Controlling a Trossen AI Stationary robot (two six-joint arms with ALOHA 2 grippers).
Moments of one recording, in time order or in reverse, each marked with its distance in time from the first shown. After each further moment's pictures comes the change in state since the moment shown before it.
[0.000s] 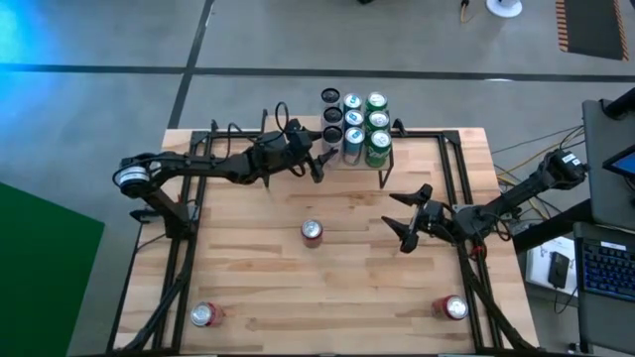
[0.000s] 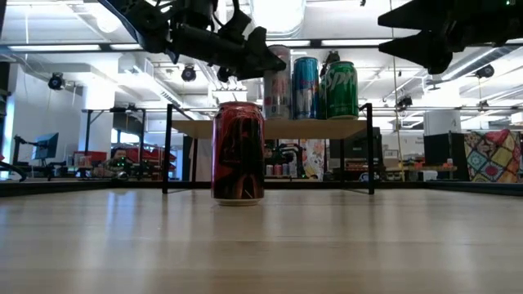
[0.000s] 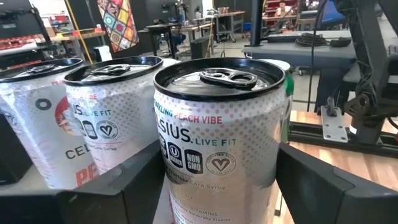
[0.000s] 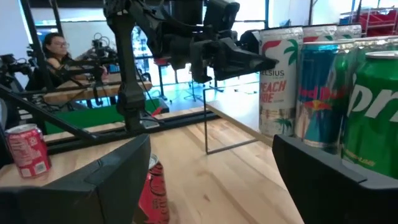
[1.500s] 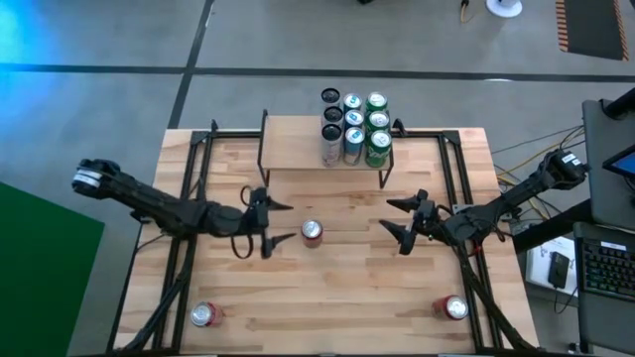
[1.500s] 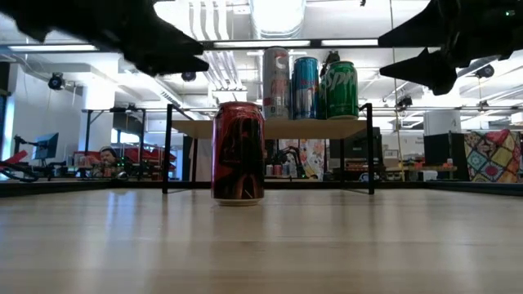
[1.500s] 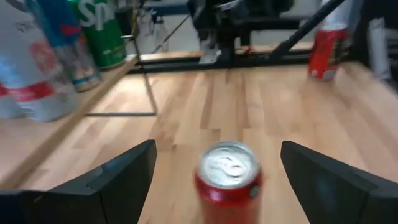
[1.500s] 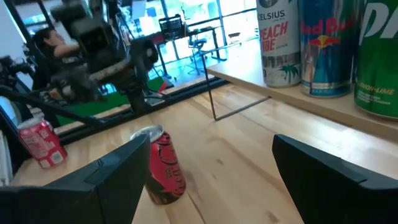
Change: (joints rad) left arm -0.587 -0.459 -0.489 -0.169 -0.285 -0.096; right arm 0.000 0.009 0.010 -0.197 -0.006 0.307
